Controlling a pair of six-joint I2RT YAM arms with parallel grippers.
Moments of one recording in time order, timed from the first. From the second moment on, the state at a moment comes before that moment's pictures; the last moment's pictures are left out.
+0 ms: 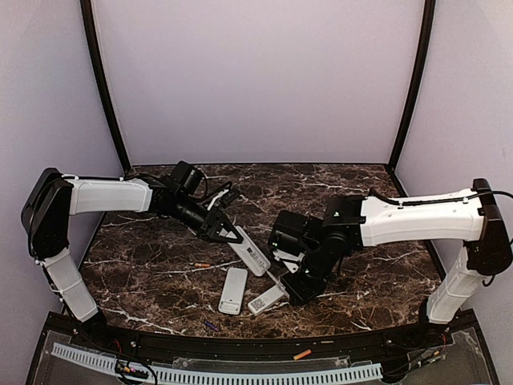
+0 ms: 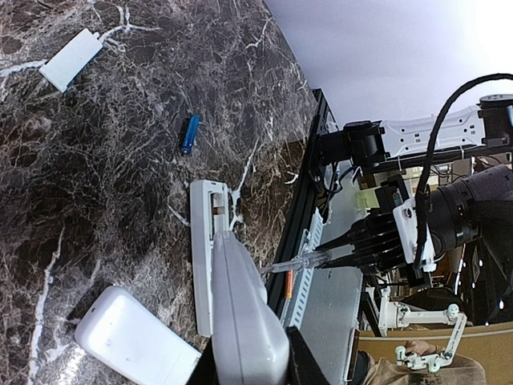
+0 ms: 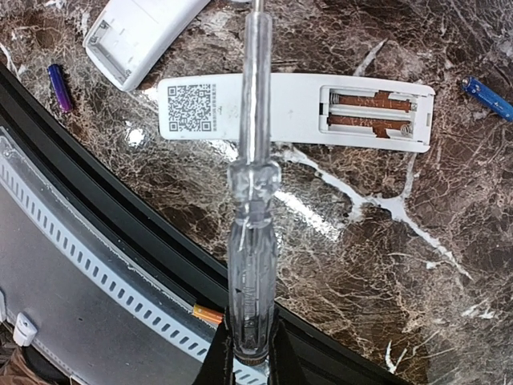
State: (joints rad) left arm -0.60 1.73 1.14 -0.37 1.00 -0.29; right arm 1.22 1.65 1.30 -1.04 -0.14 0.55
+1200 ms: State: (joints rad) left arm -0.60 1.73 1.14 -0.37 1.01 -0.29; right arm 1.23 1.66 1.29 -1.04 -0.13 0.57
